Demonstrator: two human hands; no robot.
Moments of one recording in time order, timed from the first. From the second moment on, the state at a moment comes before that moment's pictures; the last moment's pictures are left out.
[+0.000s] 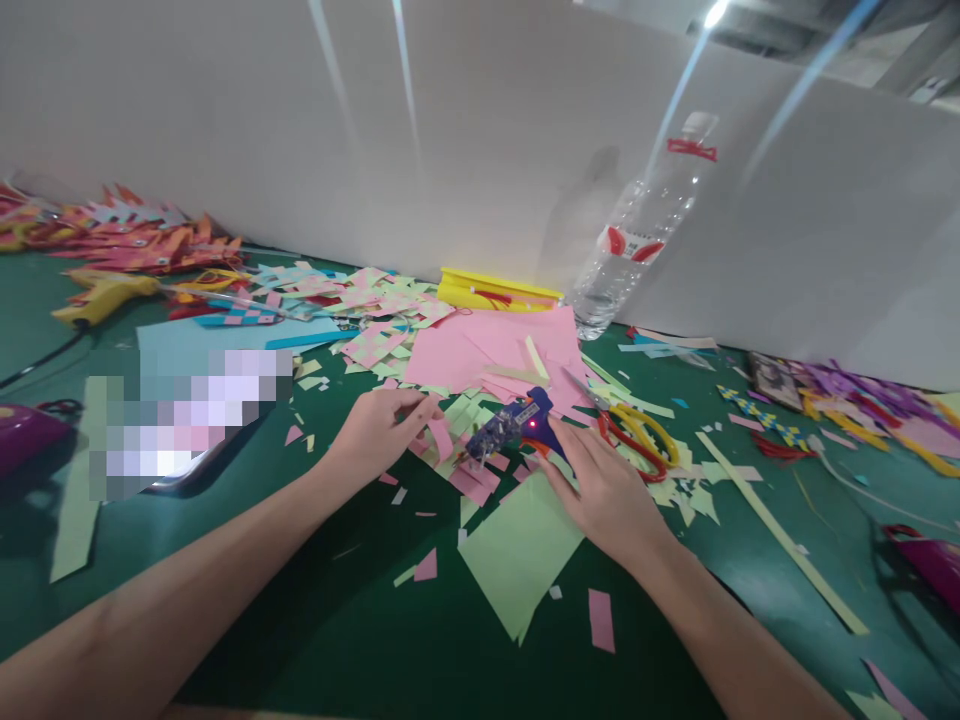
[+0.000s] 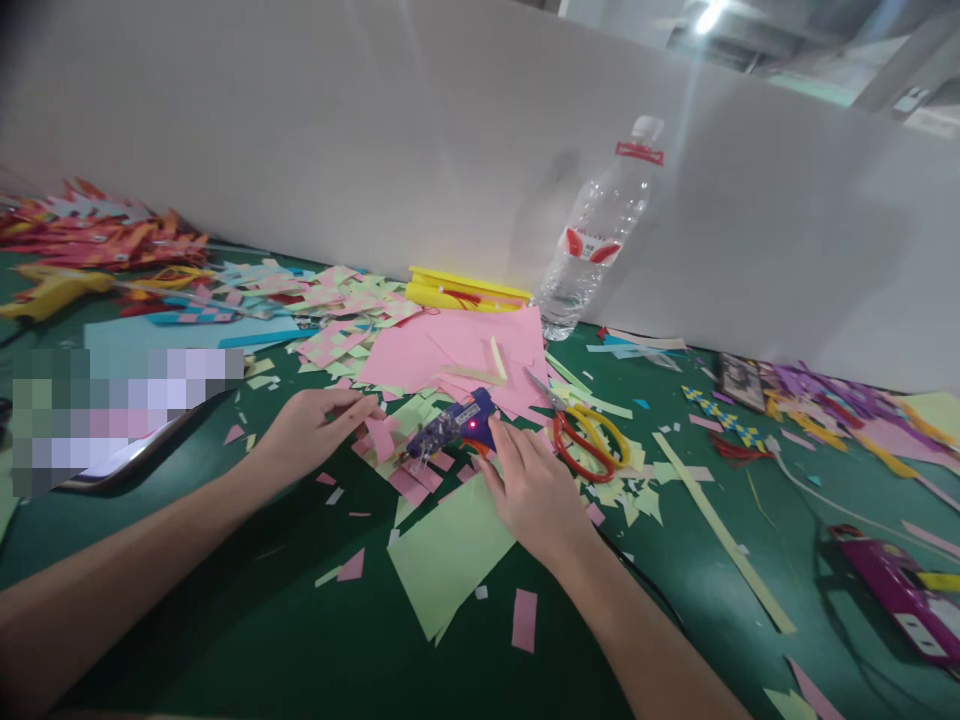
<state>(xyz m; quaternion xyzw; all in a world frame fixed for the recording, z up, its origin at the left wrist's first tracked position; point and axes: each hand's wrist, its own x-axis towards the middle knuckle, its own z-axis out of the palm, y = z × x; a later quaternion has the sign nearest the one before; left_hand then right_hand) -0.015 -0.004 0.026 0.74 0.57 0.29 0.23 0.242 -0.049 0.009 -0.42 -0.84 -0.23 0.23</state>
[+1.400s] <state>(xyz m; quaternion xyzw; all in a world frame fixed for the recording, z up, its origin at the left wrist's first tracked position) -0.015 -0.005 0.025 0.75 0.55 0.29 0.22 0.247 -0.049 0.010 -0.43 -0.84 -0.21 0.25</state>
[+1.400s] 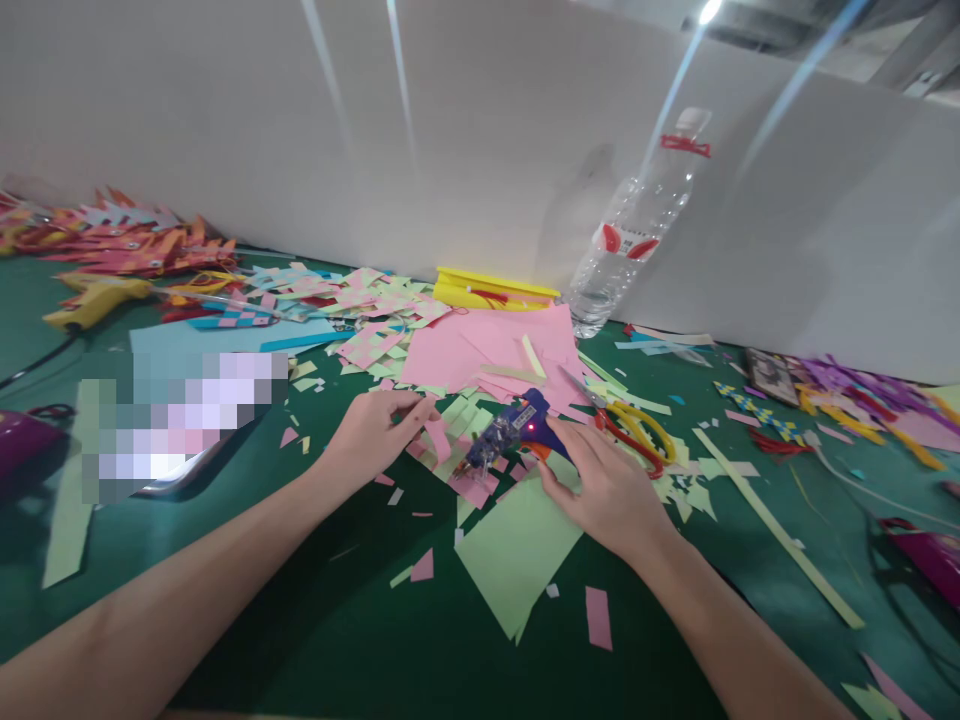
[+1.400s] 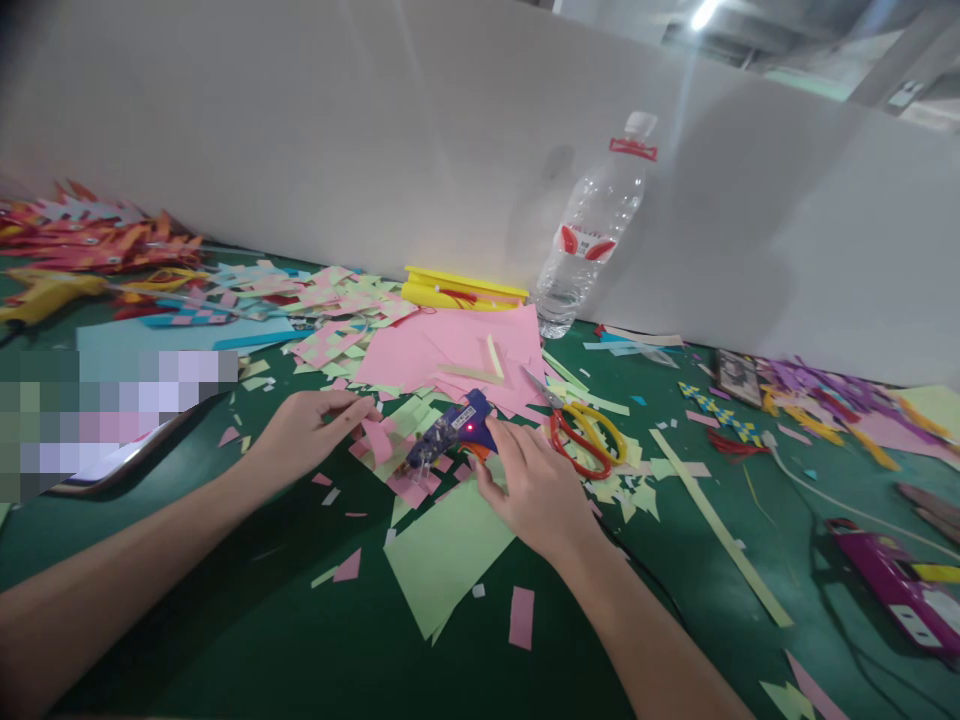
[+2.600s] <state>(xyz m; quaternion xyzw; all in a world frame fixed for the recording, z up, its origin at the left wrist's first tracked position) -0.015 -0.009 0.024 0.77 0.43 0.36 0.32 0.354 0.002 0.028 -0.80 -0.52 -0.10 0.28</state>
